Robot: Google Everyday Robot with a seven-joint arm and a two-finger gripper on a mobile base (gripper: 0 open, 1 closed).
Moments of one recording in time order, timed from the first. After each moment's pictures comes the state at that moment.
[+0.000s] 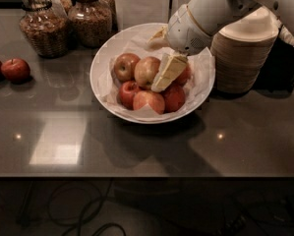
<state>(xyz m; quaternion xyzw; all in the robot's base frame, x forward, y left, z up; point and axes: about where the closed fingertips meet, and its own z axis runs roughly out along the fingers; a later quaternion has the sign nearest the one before) 0.574 -0.032 0.927 -0.73 0.59 0.14 0.30</state>
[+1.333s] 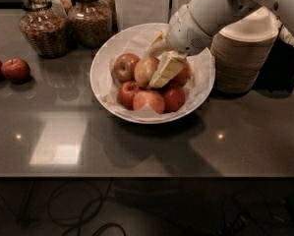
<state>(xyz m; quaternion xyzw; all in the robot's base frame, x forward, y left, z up) 0.574 -0.032 0.927 -0.73 0.59 0.14 0.30</state>
